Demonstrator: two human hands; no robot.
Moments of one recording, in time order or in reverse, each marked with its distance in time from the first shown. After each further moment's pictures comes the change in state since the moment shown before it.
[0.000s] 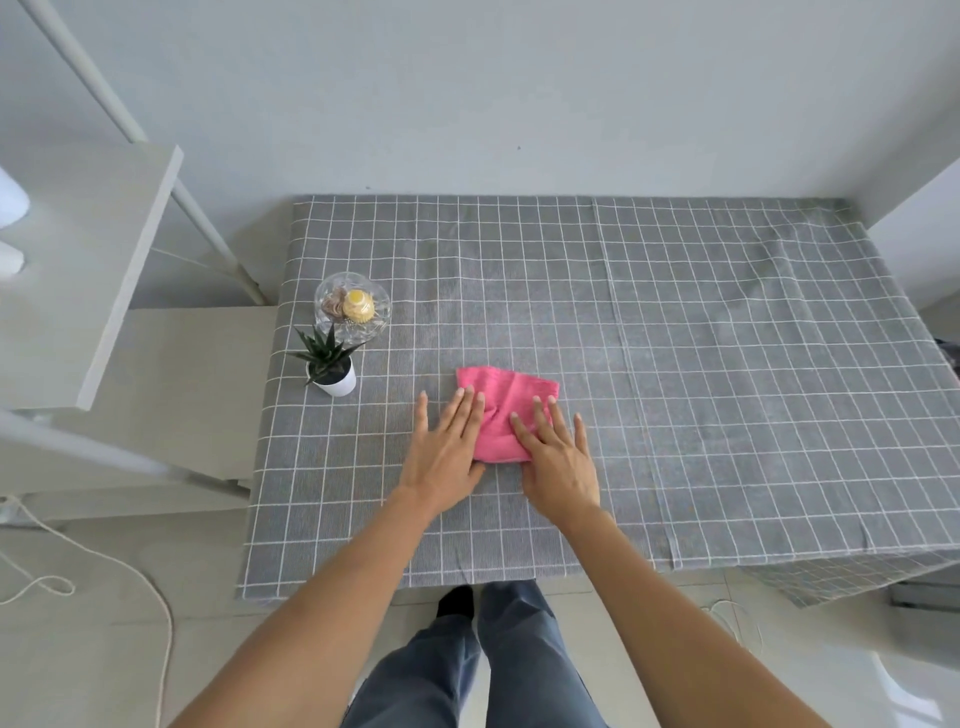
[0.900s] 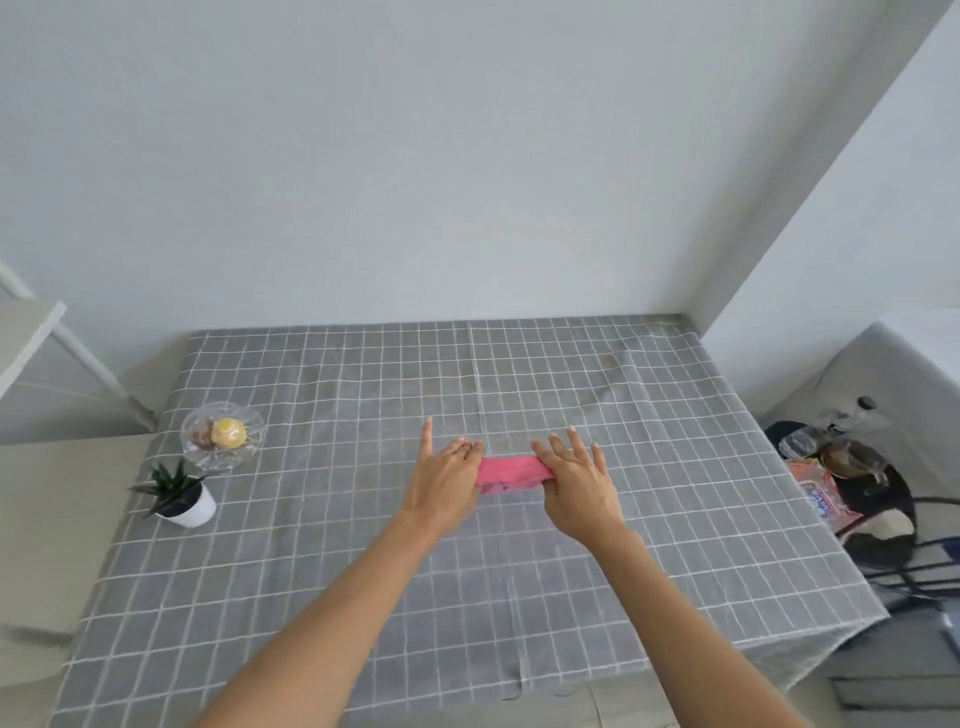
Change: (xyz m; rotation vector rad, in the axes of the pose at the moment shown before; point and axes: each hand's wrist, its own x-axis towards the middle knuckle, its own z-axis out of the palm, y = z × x) left_hand 0.117 0.146 -0.119 -0.023 0.151 0.067; right_hand 0.002 0.183 -0.141 0.037 0.154 0.106
